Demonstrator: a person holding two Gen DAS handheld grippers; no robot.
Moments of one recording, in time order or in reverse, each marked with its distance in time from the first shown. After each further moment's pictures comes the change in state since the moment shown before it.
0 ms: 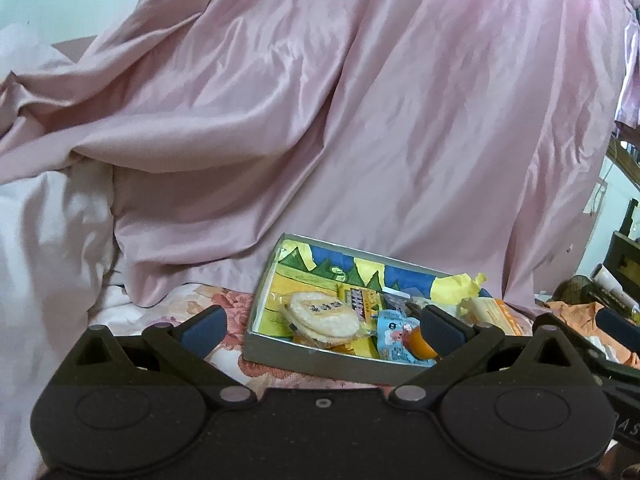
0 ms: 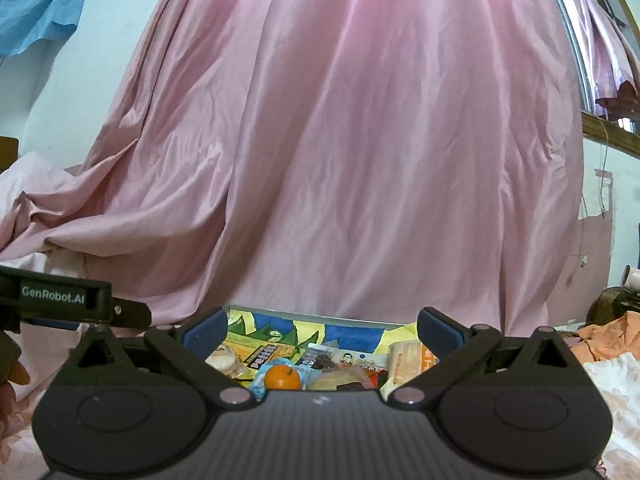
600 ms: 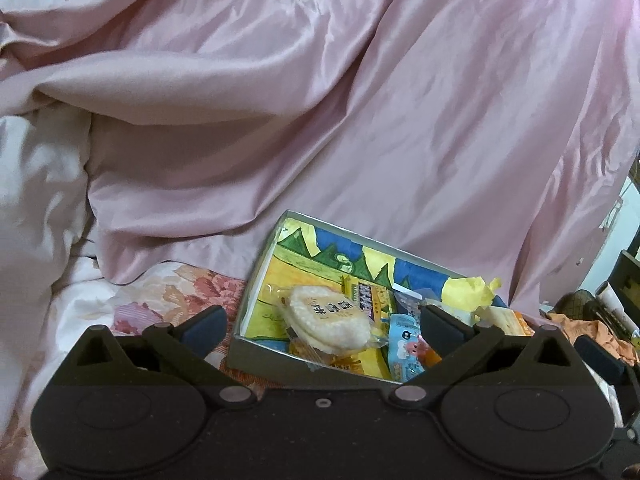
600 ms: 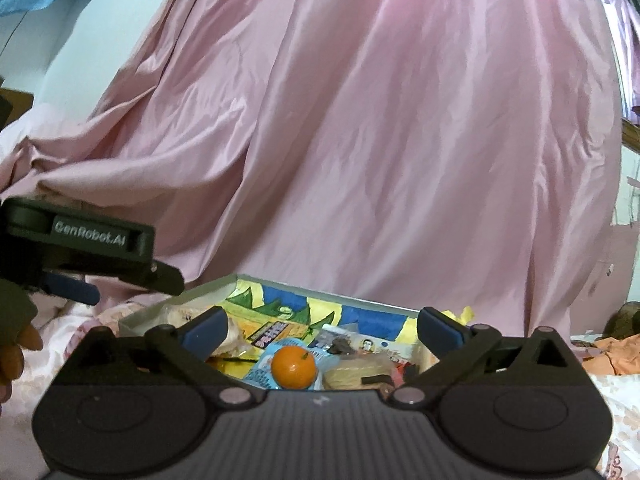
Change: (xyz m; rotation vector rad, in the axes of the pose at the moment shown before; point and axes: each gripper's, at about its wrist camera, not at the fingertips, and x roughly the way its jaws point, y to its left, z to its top) left arm 0.061 0.015 0.004 -0.106 0.070 -0.013; right arm 0.049 0.018 -0.023 -0.091 0.047 0.033
